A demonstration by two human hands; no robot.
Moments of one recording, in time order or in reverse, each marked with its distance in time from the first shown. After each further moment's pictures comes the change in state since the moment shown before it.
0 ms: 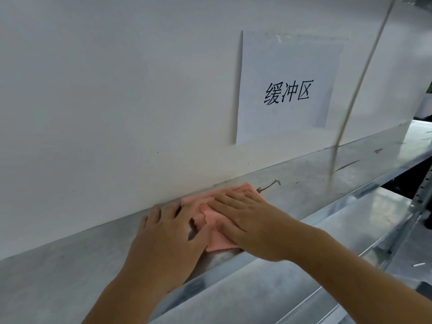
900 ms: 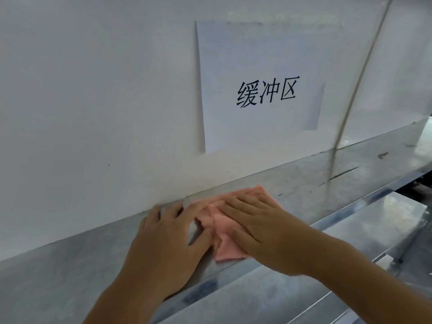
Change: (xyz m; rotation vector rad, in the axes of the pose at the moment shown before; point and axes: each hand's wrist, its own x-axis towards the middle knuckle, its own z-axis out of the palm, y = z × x) left_hand 0.042 0.066 0.019 0.009 0.025 -0.019; right_hand -0.027 0.088 -0.010 0.023 0.006 -0.015
